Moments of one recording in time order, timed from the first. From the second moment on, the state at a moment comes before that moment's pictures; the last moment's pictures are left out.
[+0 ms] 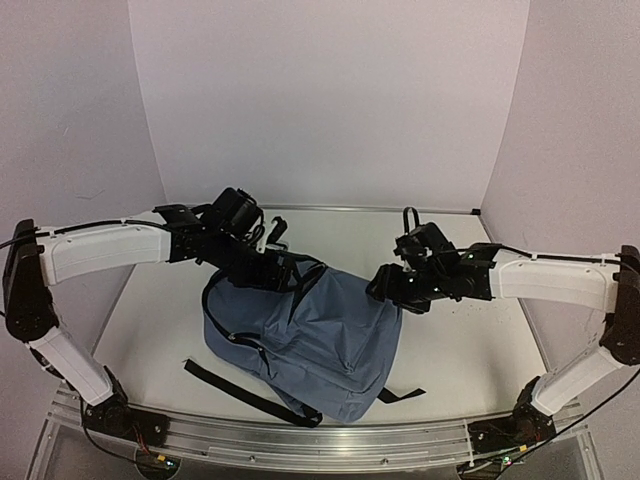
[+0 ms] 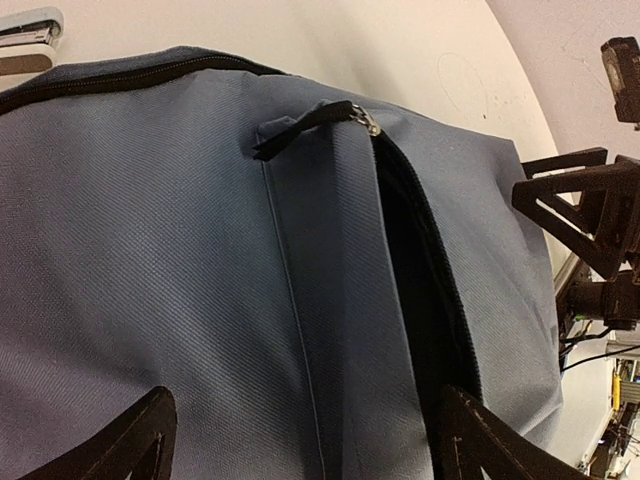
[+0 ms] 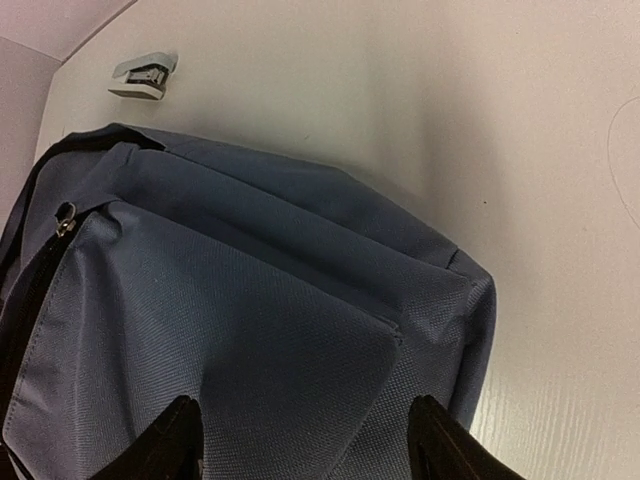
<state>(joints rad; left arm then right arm) -0.83 1.56 1.25 -0.56 0.21 -0.50 0.83 1.46 1.00 -0.41 0.13 0.92</state>
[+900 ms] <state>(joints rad) -0.78 1.60 1.08 -0.28 0.48 -0.62 0.76 1.76 1.28 -0.43 0.28 0.66</state>
